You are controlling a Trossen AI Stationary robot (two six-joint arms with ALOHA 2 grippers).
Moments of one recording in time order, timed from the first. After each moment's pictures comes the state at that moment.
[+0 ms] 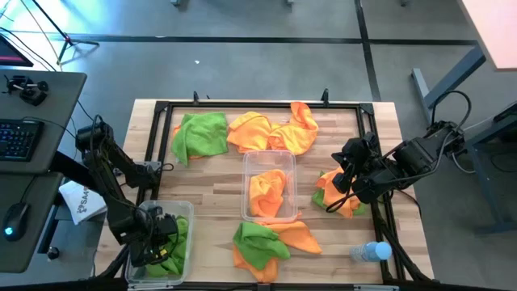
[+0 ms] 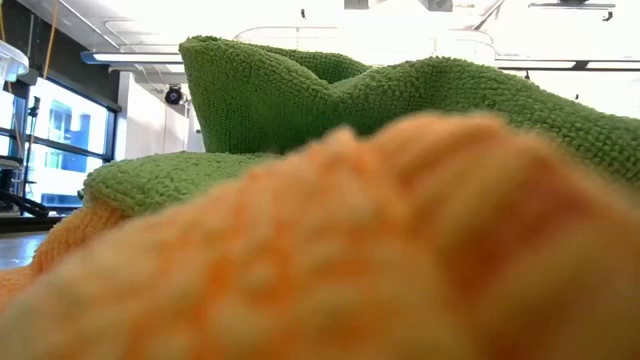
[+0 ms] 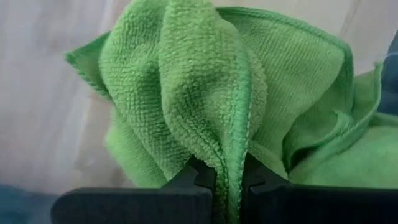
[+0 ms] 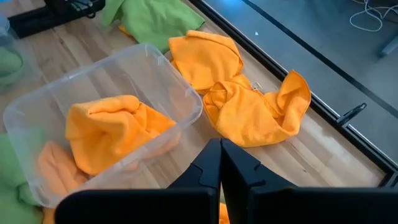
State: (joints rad) left arm -1.16 1.38 0.83 -0.82 -0.18 -1.47; right arm 0.56 1.30 1.62 -1.56 0.79 1.07
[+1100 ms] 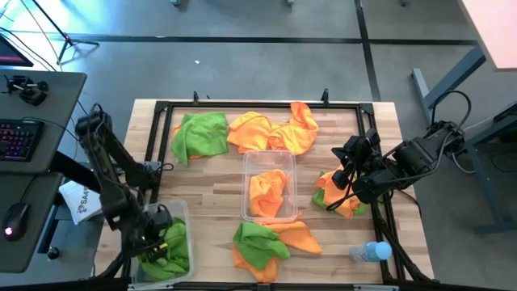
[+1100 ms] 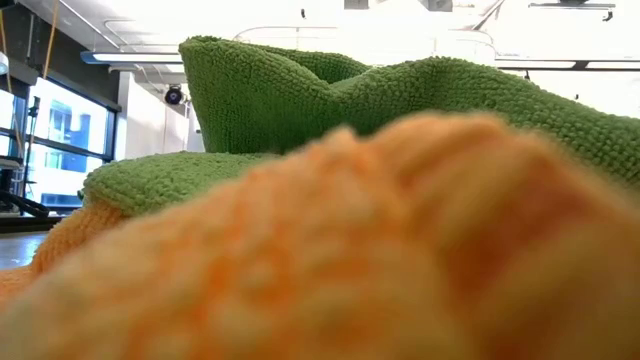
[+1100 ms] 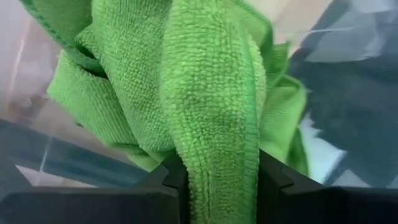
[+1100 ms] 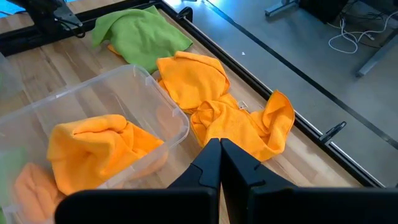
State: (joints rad) left arm -1.13 1.18 0.83 -0.75 -0.04 -1.79; right arm 0.56 1.30 1.62 -1.57 0.89 1.05
